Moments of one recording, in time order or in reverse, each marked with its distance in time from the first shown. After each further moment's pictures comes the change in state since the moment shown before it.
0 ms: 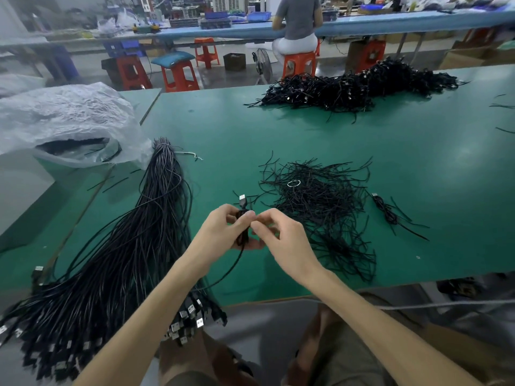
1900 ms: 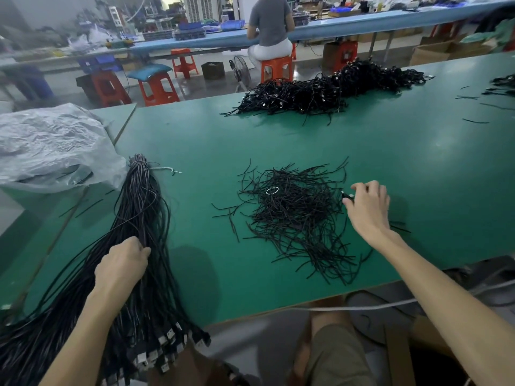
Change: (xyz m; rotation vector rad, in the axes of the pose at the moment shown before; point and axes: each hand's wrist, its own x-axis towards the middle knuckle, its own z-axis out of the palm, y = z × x) left_hand 0.035 -0.069 -0.106 1.077 0.406 -0.298; right_hand 0.047 0.134 -0.178 -0.919 0.442 0.327
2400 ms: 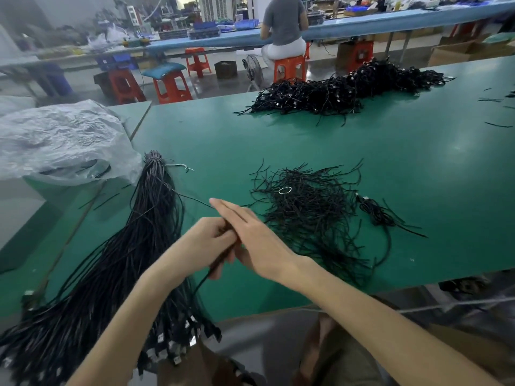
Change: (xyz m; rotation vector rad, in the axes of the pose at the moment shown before) left_hand -0.074 0.093 -0.048 -0.708 -0.423 0.535; right_hand -0.115 -0.203 -0.026 0.641 -0.461 -0.779
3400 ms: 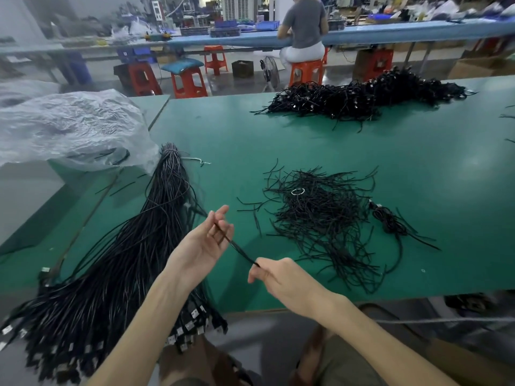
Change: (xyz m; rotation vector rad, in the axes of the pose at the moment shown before) left_hand 0.015 -0.074 0.014 -1.490 0.091 -0.110; right_hand -0.068 0.020 0.019 0.161 -0.205 0.254
